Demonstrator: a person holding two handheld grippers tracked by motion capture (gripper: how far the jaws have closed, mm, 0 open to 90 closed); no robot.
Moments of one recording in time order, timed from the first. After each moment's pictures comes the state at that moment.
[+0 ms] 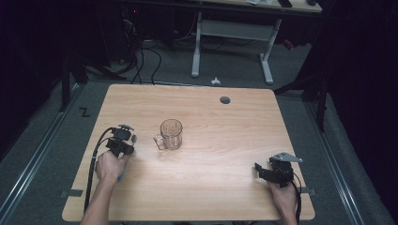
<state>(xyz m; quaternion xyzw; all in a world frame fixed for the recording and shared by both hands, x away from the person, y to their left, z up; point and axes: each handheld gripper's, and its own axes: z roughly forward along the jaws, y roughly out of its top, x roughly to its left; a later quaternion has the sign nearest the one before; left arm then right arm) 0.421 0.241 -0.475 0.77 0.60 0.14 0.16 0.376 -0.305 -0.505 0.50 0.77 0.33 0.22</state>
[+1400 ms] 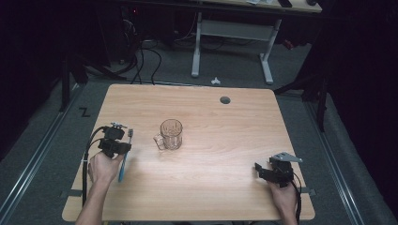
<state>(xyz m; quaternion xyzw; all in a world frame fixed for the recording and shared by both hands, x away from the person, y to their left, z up) 0.395 0.249 -0.437 0.75 0.60 0.14 0.23 0.376 -0.305 -0.505 0.50 0.77 0.33 0.22</state>
